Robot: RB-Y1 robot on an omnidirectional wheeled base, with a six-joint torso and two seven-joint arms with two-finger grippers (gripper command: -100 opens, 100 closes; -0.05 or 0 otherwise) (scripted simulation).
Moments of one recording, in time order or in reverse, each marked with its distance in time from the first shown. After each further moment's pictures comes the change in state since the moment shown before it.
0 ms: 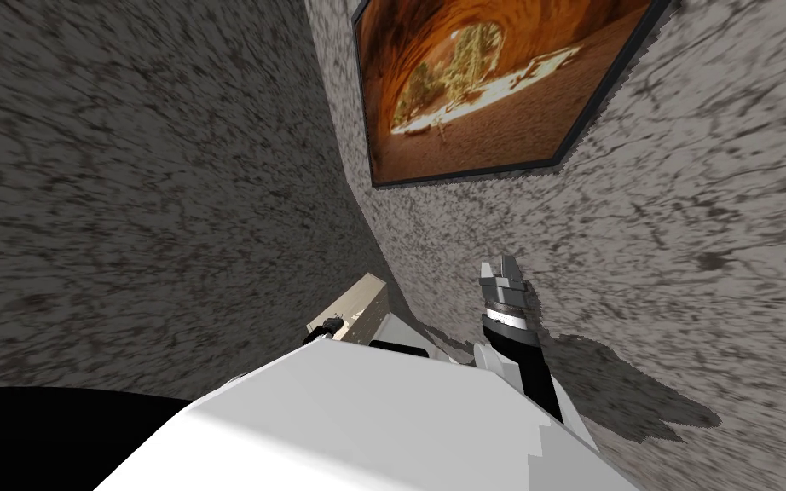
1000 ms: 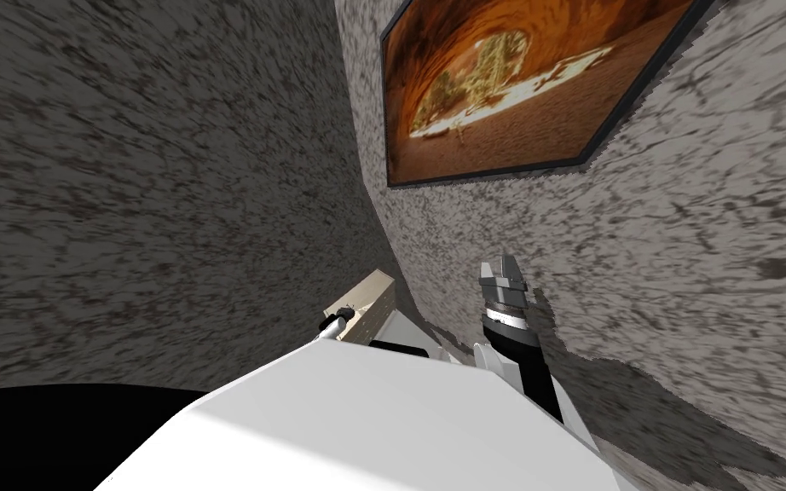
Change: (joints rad) left arm -0.108 -0.160 0.285 -0.028 -0.090 0.146 -0.288; right arm 0.000 0.000 0.000 0.000 0.000 0.000 0.000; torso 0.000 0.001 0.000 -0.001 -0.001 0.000
